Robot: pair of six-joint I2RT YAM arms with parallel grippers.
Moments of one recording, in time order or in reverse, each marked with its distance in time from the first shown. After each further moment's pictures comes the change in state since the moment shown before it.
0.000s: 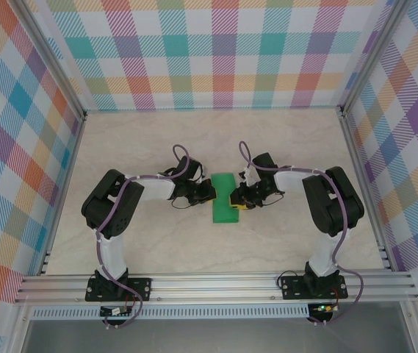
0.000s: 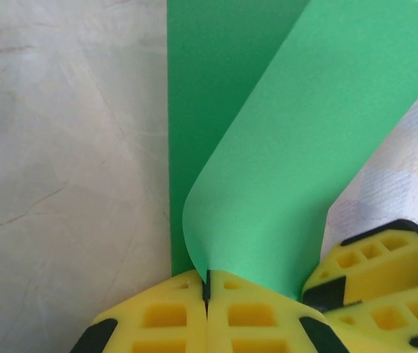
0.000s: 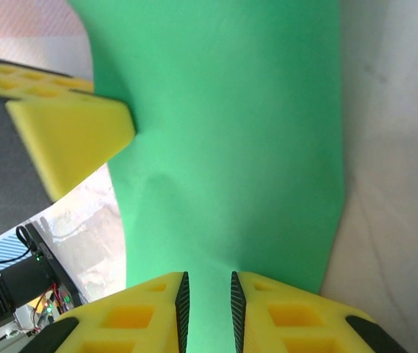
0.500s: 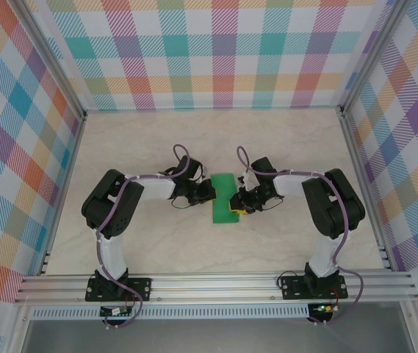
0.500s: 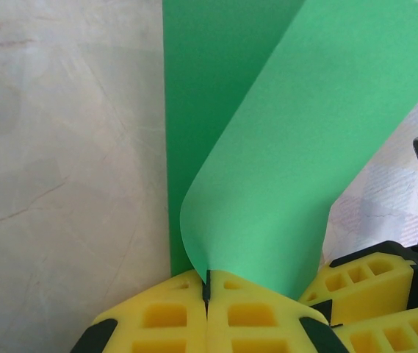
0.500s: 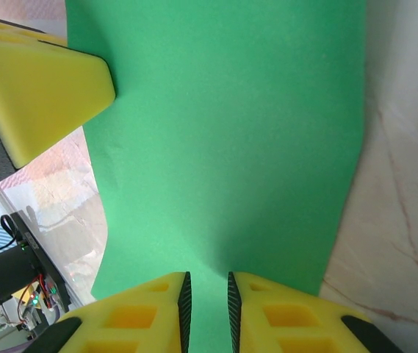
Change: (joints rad) left arm -0.001 0.000 0.011 -0.027 -0.001 0.010; right arm 0.023 -0.014 -0.053 0.027 0.018 -0.005
